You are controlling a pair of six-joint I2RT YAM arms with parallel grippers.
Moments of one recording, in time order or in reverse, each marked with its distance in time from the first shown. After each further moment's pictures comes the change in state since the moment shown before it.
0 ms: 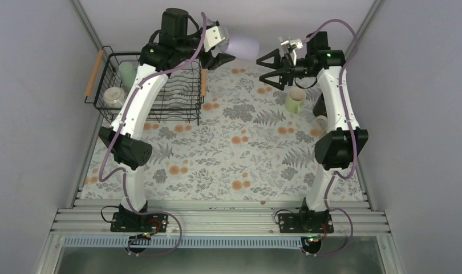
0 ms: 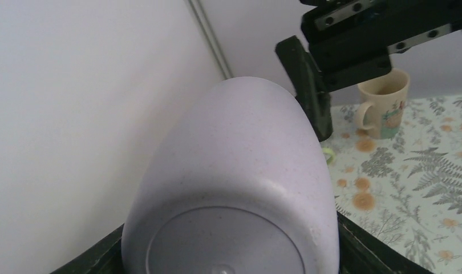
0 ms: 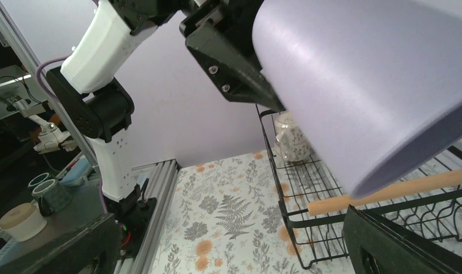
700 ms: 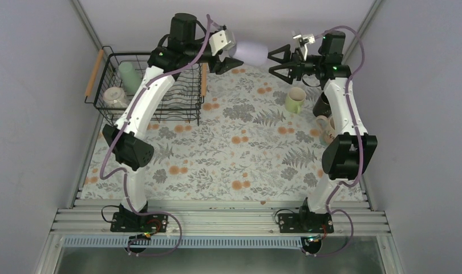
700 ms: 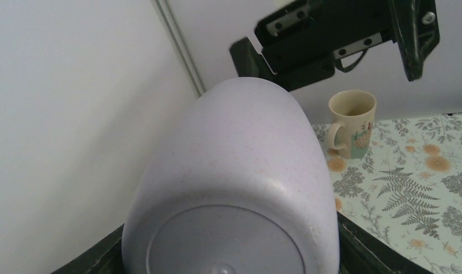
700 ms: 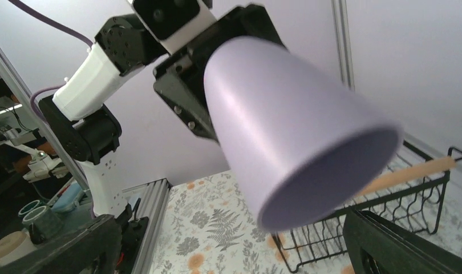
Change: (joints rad) left arm -0.036 0.000 -0.085 0.111 0.081 -0.085; right arm -0.089 -0.142 -0.345 0.766 -0.051 0.610
